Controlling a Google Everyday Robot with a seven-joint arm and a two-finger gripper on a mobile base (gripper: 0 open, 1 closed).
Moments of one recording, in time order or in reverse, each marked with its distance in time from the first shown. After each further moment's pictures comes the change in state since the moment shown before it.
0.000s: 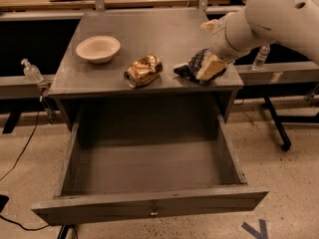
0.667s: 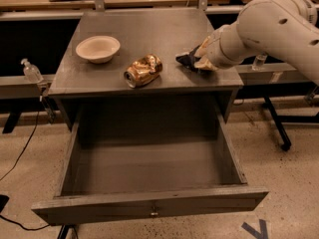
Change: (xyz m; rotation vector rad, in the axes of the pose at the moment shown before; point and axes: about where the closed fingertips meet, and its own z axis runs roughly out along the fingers) arm 0.012 0.012 0.034 -0.018 -0.002 0.030
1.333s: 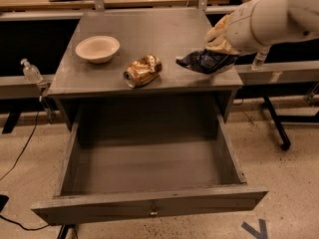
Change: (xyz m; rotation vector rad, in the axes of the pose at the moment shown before) arm -0.027 -0.020 -0.085 0.078 -0.143 -0.012
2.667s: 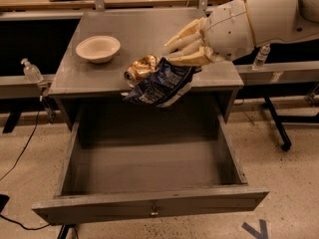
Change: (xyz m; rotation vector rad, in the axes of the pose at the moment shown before) arm -0.122 0.068 -0.042 -0.359 -0.593 0.012
